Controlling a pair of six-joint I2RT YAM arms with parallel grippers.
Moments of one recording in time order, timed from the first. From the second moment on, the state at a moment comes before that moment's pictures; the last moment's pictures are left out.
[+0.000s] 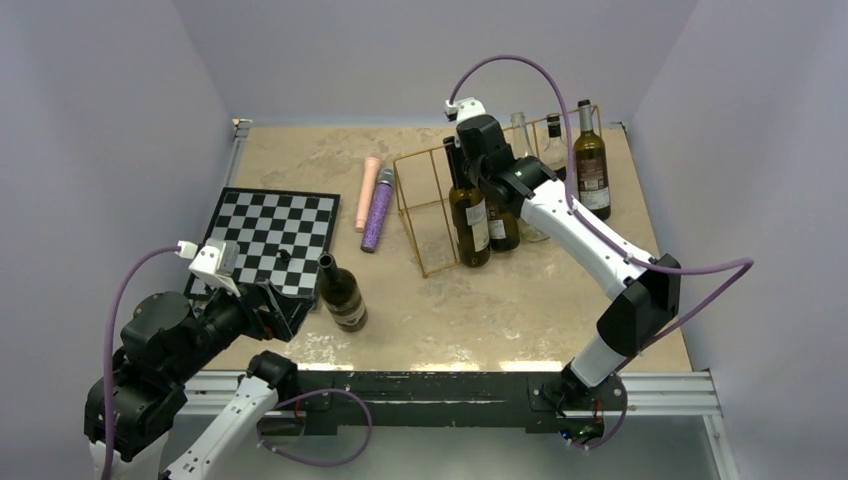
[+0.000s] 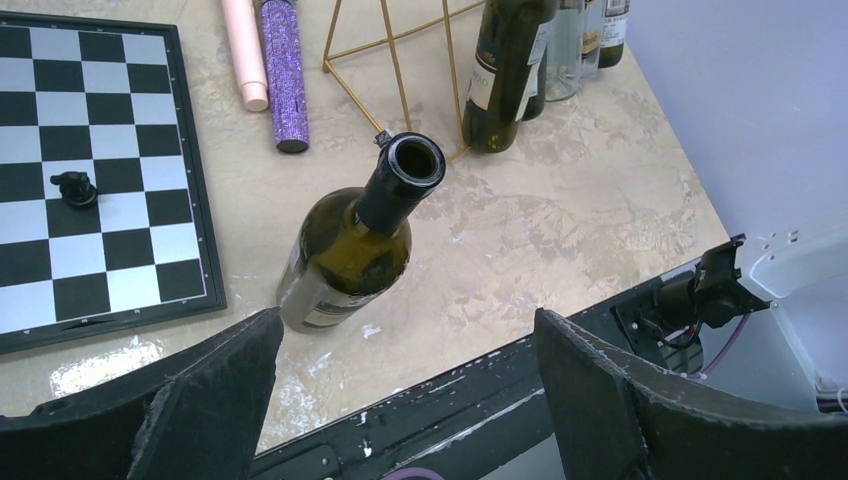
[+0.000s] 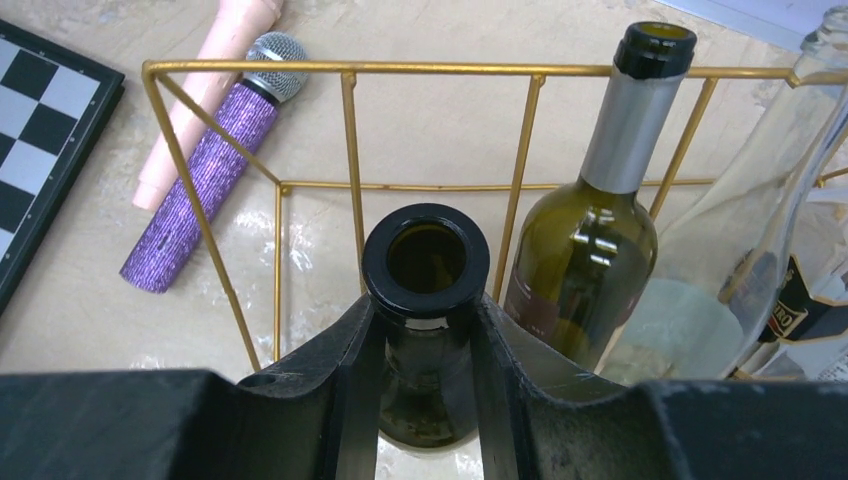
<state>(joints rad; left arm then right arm) -0.41 0.39 1.20 -1.15 0.12 -0.41 0.65 1.61 1.60 -0.58 0.33 0.14</state>
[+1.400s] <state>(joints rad) -0.41 0.40 1.20 -1.19 0.10 -0.40 0.63 1.77 1.73 -0.61 0.27 0.22</state>
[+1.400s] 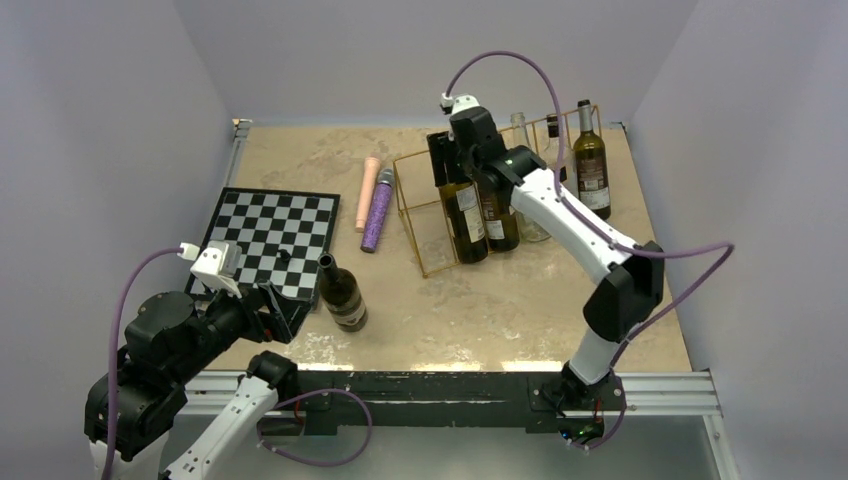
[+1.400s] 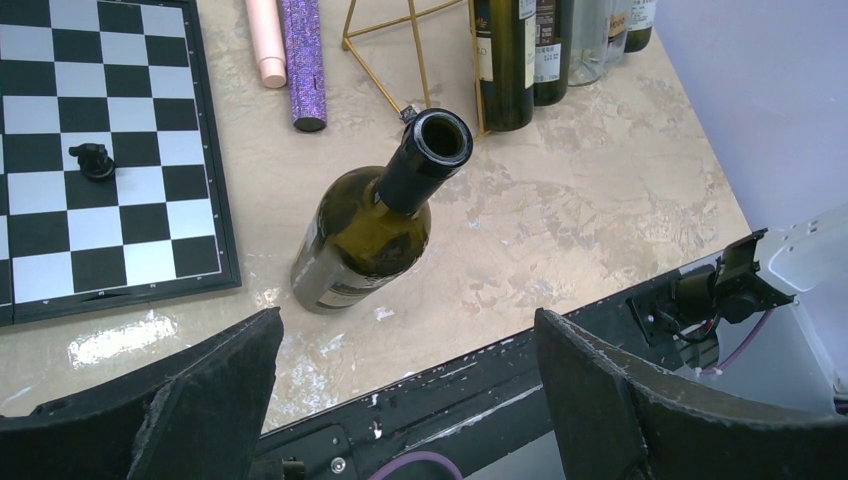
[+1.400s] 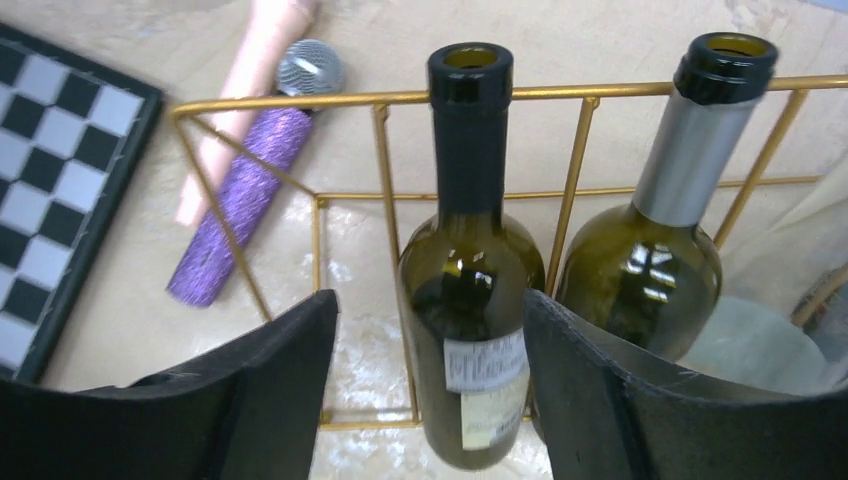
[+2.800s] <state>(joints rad) -0.41 0.36 1.35 -1.22 0.14 -0.41 1.16 1.55 1.25 0.08 -0.24 0.12</state>
